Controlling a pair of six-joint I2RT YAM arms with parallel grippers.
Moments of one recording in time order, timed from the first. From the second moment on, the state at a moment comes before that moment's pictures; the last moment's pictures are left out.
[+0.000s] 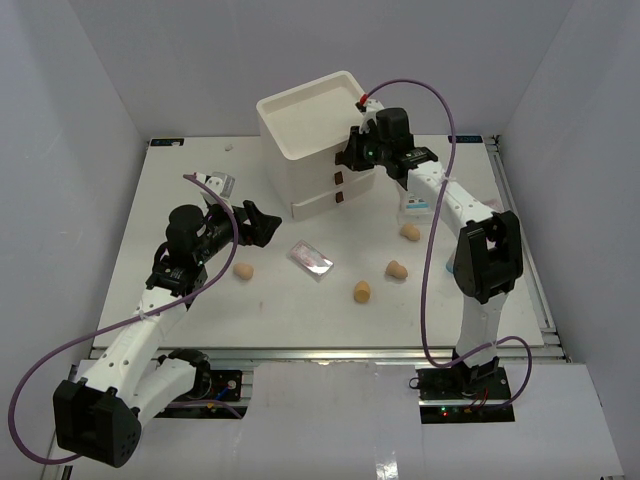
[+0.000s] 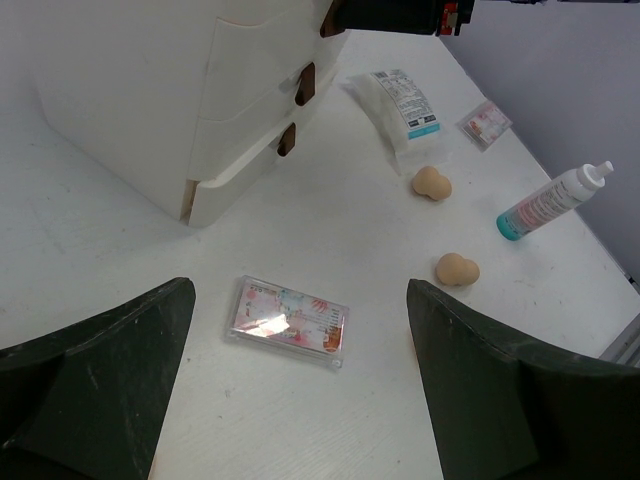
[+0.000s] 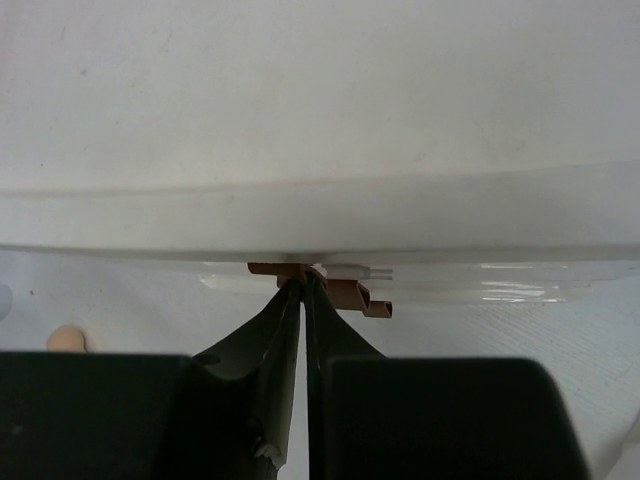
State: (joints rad) left arm -0.29 0.94 0.72 0.06 0.34 -0.30; right arm 0.43 1.95 1.72 -0.23 -0.30 0.20
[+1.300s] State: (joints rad) left arm -0.29 0.95 0.72 0.06 0.36 -0.30; right arm 0.44 1.60 1.25 -0.11 -0.32 0.11
